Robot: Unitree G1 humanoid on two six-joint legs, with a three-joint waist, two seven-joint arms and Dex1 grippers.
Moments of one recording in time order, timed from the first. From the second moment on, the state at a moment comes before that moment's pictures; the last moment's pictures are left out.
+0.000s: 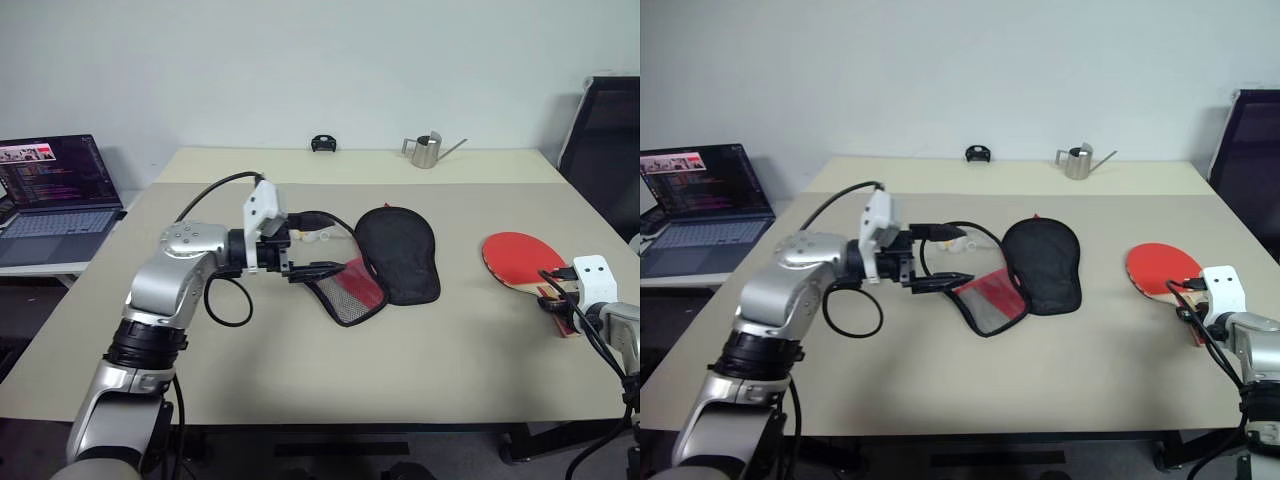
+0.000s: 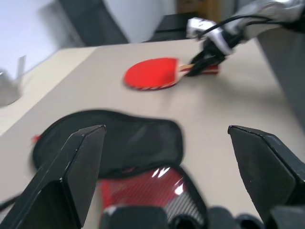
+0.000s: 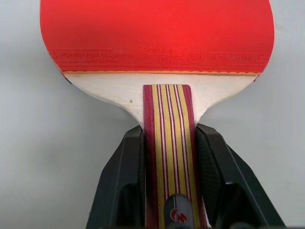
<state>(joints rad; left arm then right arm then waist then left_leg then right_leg) -0.70 0.64 -0.05 0.05 -0.42 0.38 -1.17 -0.43 -0.71 -0.28 0.26 0.16 0.84 0.46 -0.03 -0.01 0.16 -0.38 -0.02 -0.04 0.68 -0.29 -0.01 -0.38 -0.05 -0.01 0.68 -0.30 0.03</state>
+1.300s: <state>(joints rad) -0.59 0.67 0.04 0.00 -0.43 0.38 -1.08 -0.70 -0.11 -0.06 0.16 0.11 0.90 0.02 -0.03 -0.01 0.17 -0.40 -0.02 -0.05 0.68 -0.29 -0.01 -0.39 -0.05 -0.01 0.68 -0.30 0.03</state>
